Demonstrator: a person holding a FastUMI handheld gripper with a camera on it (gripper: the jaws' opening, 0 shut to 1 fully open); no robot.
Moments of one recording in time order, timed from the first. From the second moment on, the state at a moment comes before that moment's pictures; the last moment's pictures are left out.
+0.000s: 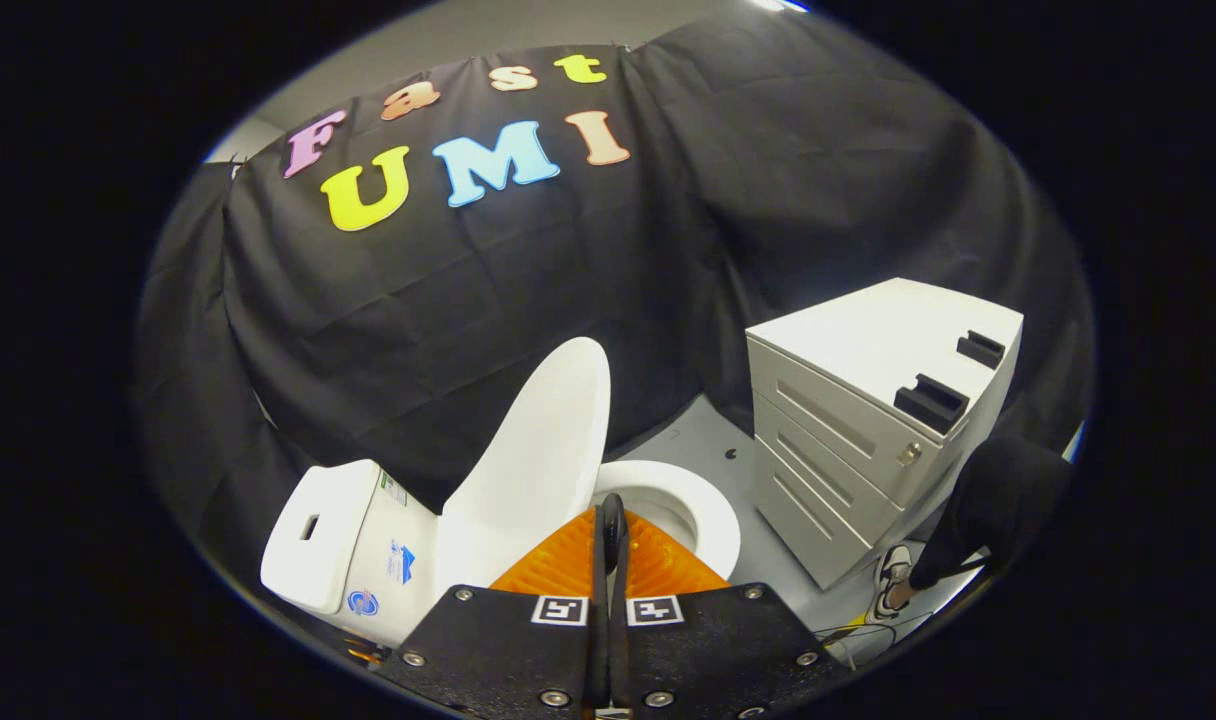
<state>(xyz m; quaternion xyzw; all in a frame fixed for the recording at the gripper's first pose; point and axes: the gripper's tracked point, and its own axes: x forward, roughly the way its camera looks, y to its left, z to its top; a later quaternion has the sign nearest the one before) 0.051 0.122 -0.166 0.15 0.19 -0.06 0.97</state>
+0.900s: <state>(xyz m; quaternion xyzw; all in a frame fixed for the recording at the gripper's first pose) 0.039 0.211 -0.085 0.03 0.14 -0.01 0.99</state>
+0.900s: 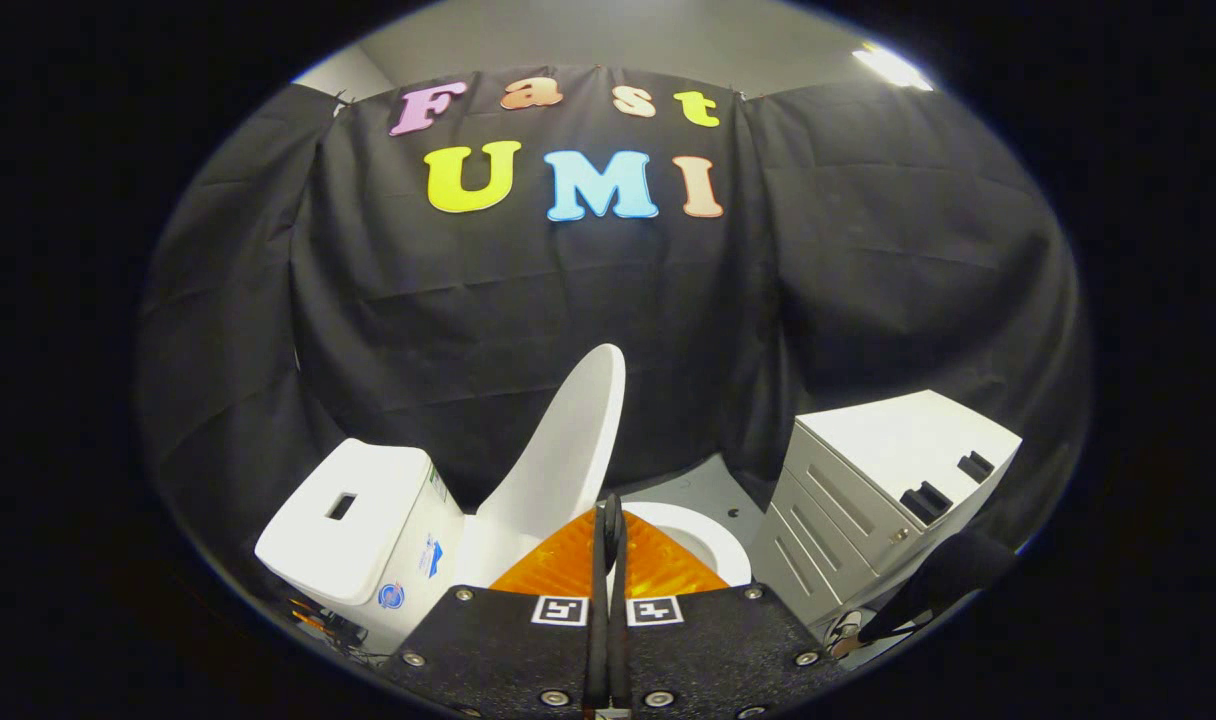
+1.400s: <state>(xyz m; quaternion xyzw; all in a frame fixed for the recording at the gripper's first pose) 0.030 0.276 -0.050 -0.01 0.10 0.04 0.99</state>
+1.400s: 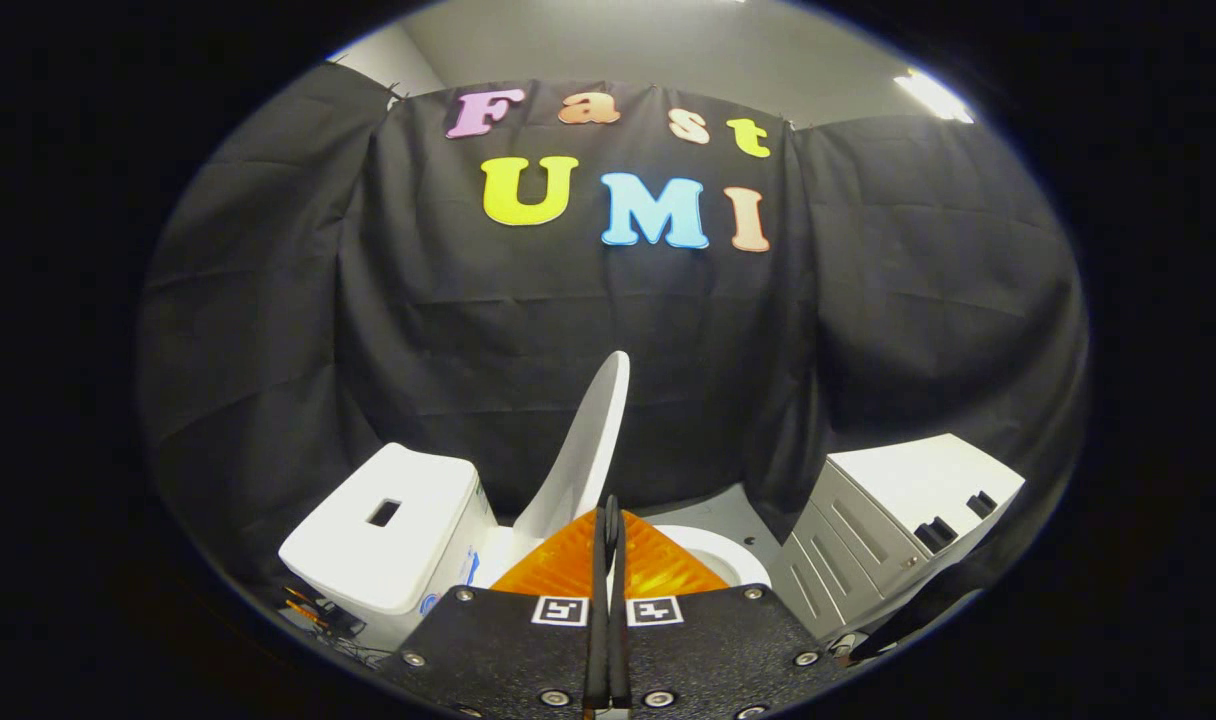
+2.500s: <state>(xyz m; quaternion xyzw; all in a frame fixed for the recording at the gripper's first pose) 0.013 0.396 -0.025 -0.02 0.04 0.16 0.99</state>
